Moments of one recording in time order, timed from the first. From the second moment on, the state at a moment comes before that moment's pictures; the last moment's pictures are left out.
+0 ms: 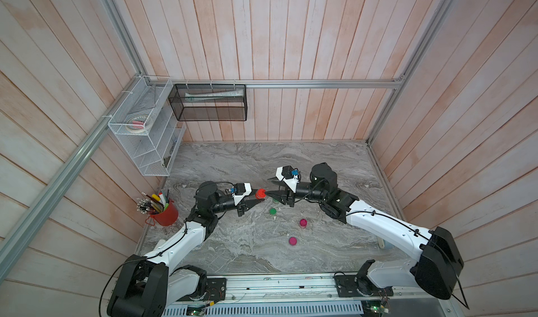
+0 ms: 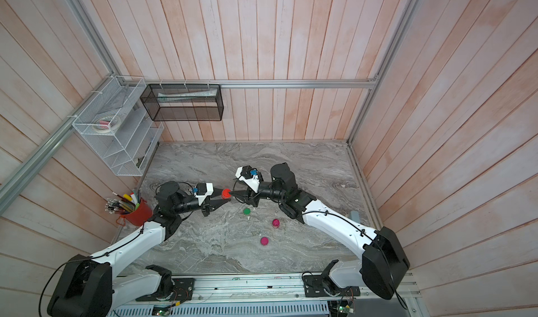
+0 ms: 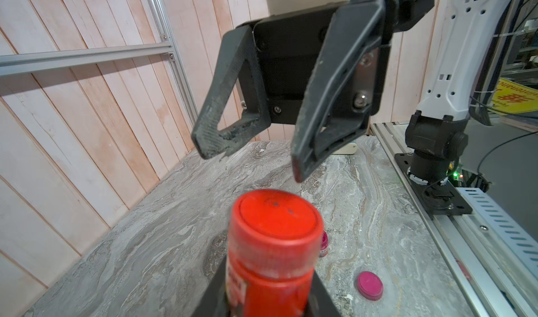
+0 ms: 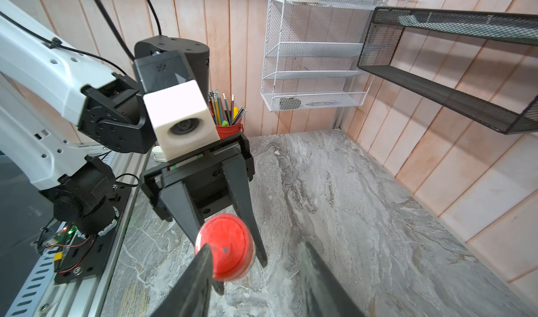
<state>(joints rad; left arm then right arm) -0.30 1.18 0.52 0.57 1.02 0.29 0.77 1.35 0.97 0.18 -0.61 -0.17</state>
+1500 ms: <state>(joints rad) -0.30 1.17 0.52 0.55 0.89 0.30 0.86 1.45 1.06 0.14 -0.47 -0.16</state>
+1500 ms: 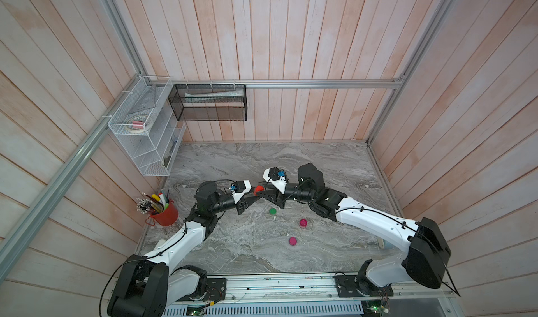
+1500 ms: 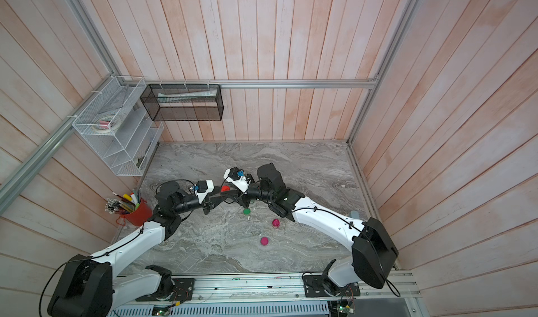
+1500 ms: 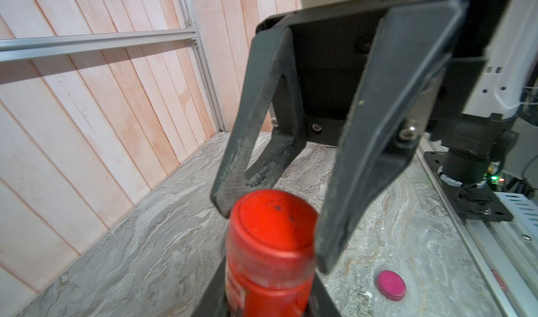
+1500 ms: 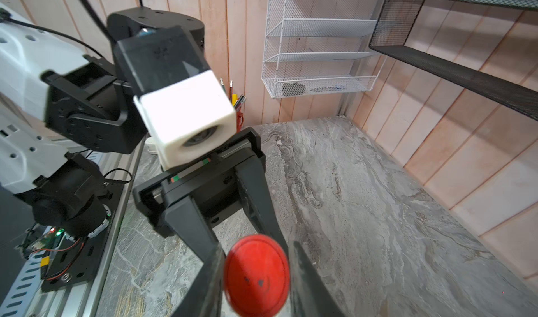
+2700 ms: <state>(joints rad) -0.35 1.01 0.41 0.62 0.19 0.44 0.97 1.61 1.09 0.34 -0.10 0.40</state>
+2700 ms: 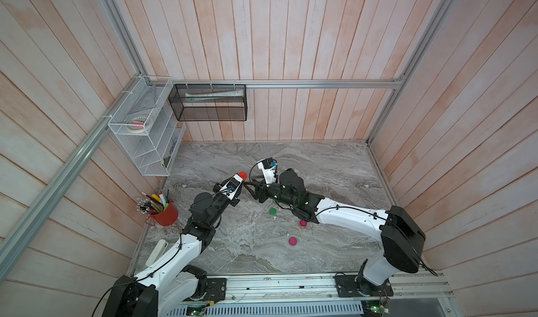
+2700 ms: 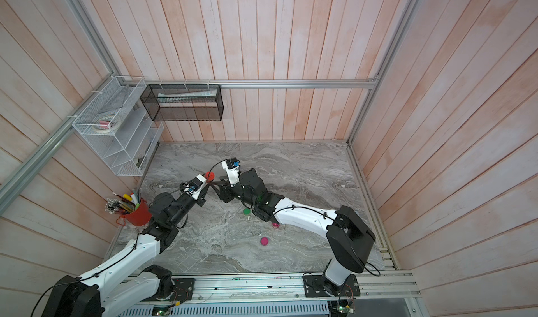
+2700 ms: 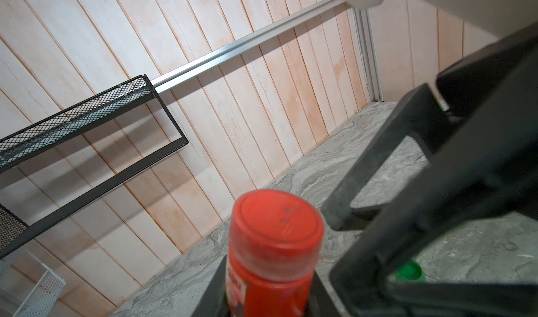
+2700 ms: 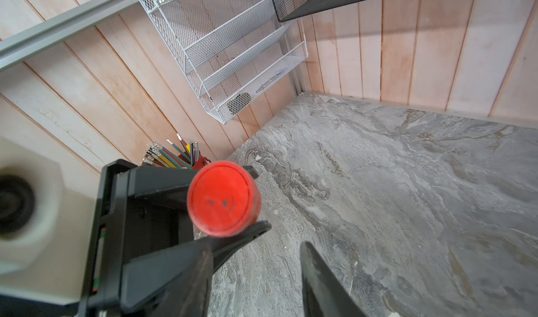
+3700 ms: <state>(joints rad) -0.33 1.21 0.54 0.54 1.00 0.30 0.83 1.26 0.81 0.37 -0.46 -0.02</state>
